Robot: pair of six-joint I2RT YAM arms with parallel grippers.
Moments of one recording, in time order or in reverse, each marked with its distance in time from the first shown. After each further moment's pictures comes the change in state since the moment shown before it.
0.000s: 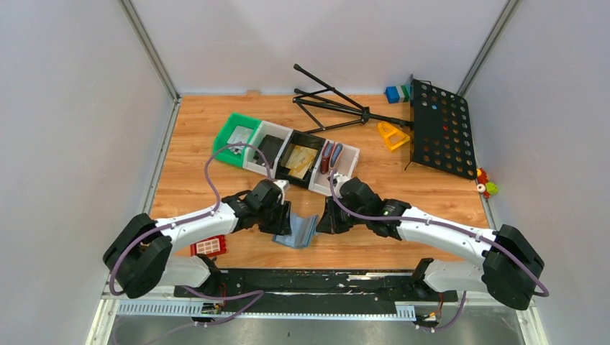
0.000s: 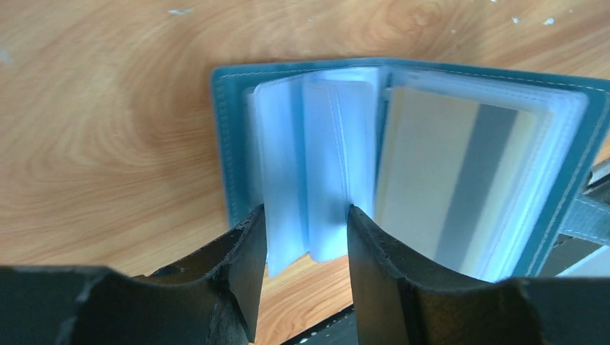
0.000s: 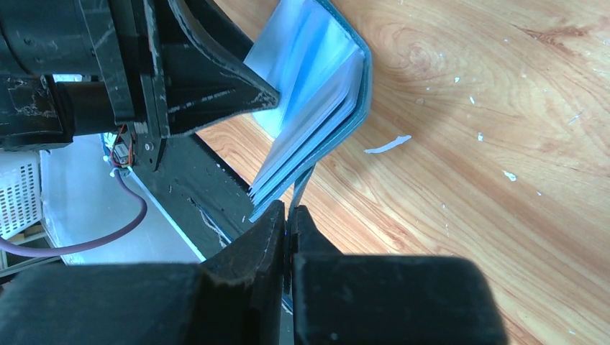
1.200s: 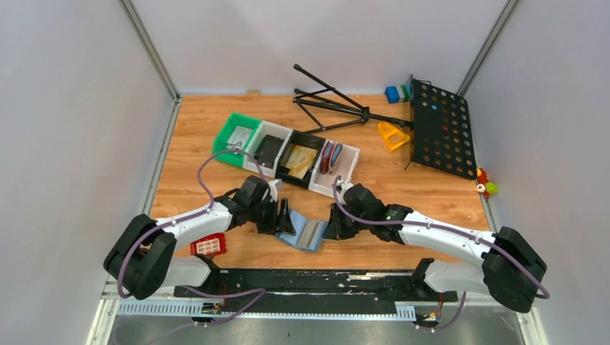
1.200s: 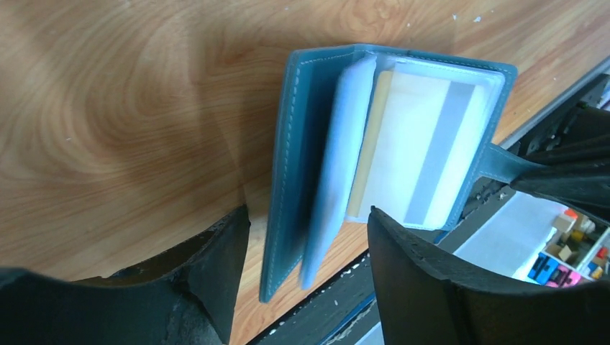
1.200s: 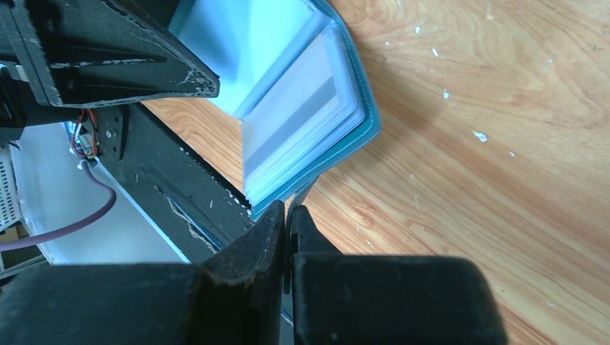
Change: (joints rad) left arm 0.164 -0.020 -0.082 0.092 0.281 -0.031; right arm -0.010 -0.027 -0.079 -0.003 0.002 0.001
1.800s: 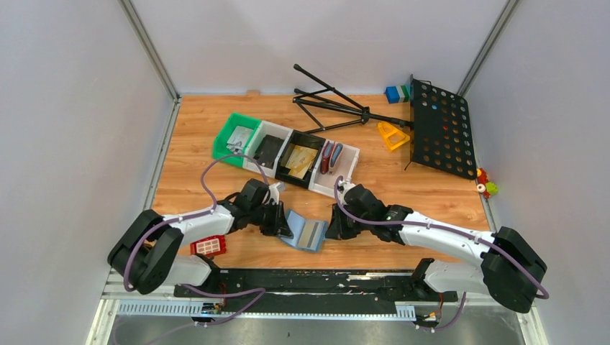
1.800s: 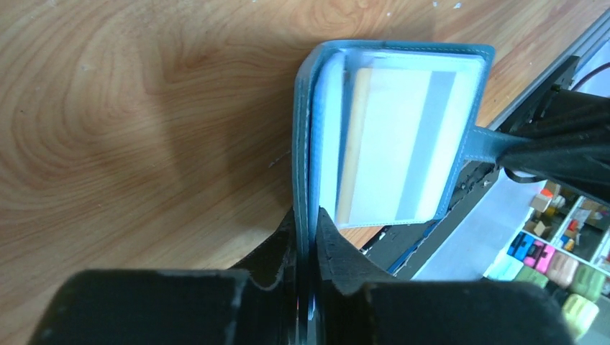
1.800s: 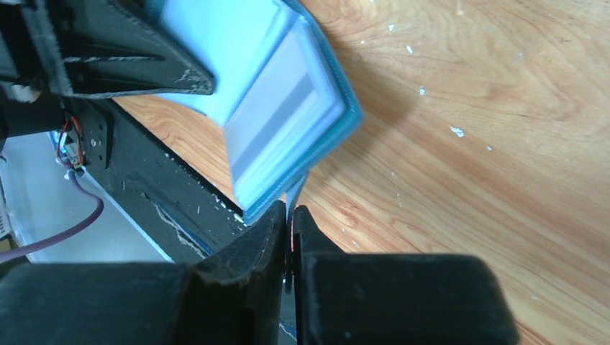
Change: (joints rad) left arm 0.000 0.069 -0.053 0.159 0.103 -0.025; right arm -0.013 0.000 -0.018 -0.004 0.014 0.004
